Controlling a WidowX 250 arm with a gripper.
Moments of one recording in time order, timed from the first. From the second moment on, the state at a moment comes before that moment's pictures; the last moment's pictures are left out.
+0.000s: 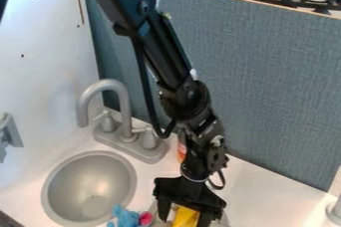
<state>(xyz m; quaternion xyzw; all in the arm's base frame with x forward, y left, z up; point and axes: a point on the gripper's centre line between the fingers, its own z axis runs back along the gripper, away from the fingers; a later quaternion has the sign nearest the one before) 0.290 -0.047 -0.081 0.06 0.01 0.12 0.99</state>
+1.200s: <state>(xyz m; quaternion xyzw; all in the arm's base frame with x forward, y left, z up) 0.271 -0.160 -0.021 -0.03 -0.03 0.04 1.00</state>
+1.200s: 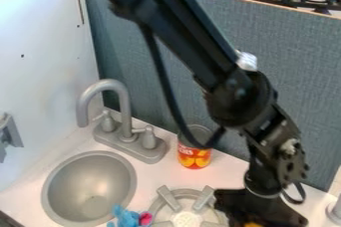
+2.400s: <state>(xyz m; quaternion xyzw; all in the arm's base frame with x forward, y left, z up) 0.292 -0.237 -0.070 -0.04 -0.03 0.05 1.00</state>
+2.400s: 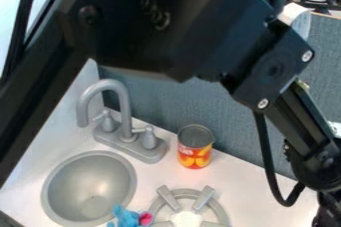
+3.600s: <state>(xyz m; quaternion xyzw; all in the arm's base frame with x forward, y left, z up) 0.307 -0.222 -0.075 -0.07 -0.03 0.07 0.99</state>
